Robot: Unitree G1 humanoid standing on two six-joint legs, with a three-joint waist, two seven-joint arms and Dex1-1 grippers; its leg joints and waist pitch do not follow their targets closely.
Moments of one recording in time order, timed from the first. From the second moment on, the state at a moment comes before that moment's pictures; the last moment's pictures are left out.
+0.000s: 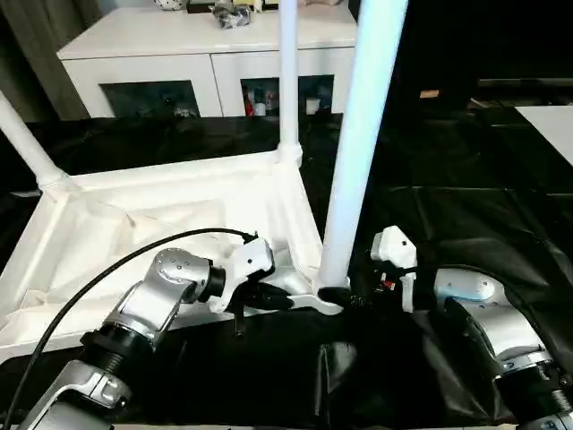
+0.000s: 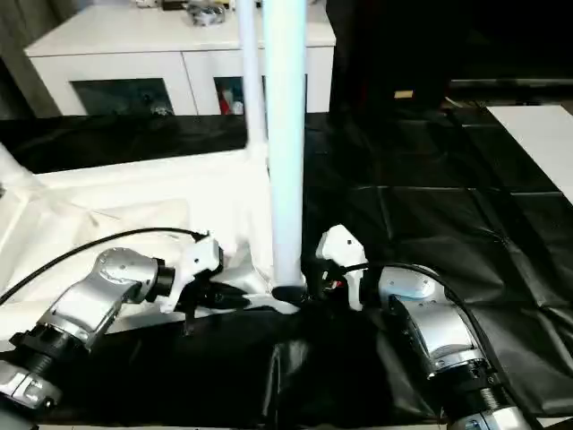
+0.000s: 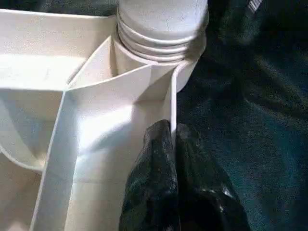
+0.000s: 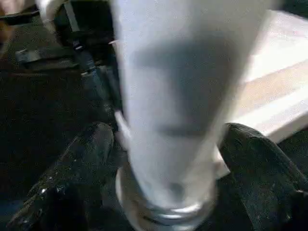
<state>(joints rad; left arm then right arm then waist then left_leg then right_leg) -0.48 0.41 -0.37 0.38 -0.06 0.25 -1.20 -0.31 -0.44 0.25 0.21 0.20 0.14 1.06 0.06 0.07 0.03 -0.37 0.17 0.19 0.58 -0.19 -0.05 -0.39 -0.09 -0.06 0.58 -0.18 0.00</state>
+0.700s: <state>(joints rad) -0.46 0.42 -0.37 0.35 -0.06 0.27 -1.21 -0.32 -0.44 0.25 0.24 0.18 0.14 1.08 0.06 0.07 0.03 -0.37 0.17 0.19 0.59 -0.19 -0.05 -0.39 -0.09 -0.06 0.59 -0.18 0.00</state>
